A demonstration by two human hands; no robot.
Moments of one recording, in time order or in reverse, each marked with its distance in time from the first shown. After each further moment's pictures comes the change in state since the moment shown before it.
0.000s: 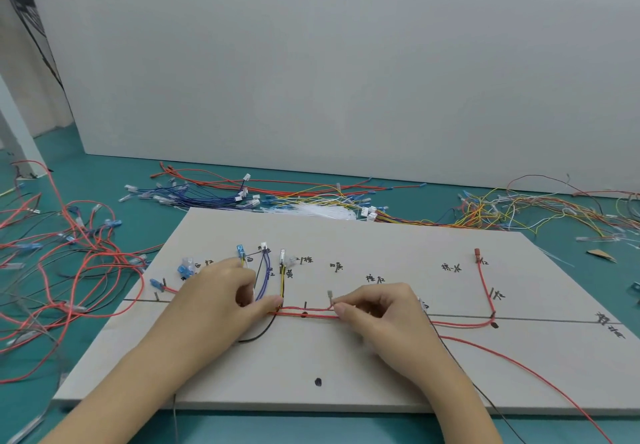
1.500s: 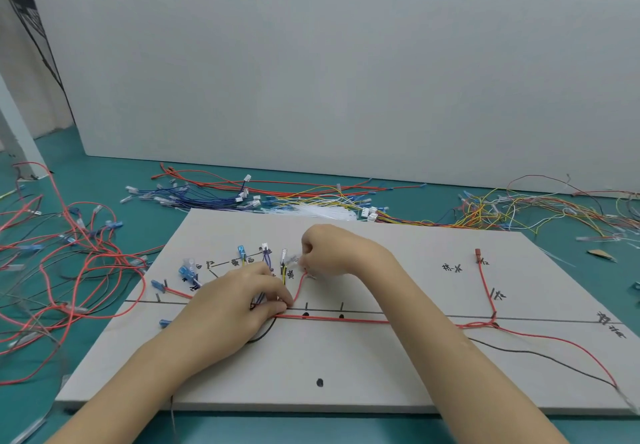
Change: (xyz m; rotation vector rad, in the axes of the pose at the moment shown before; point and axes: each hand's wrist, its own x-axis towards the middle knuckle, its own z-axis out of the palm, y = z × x) left_hand 0.007 0.002 0.007 -0.065 -0.215 0.101; right_hand 0.118 -0.047 0.034 -0.812 -0.409 0.046
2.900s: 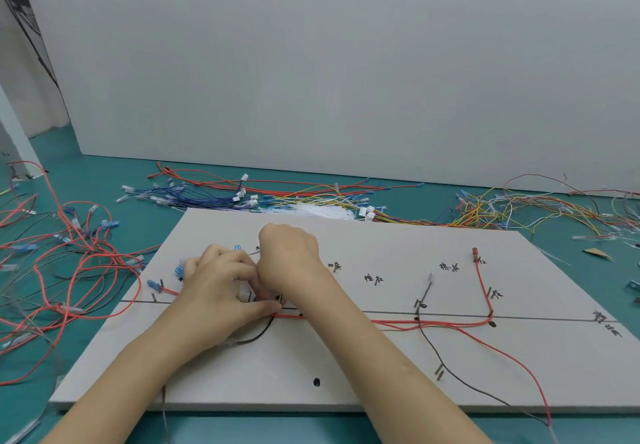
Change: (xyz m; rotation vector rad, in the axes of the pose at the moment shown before) left_hand 0.002 -0.002 -0.006 -0.017 0.204 -0.082; right_hand -0.014 -0.067 0.015 -0.082 0.179 -0.002
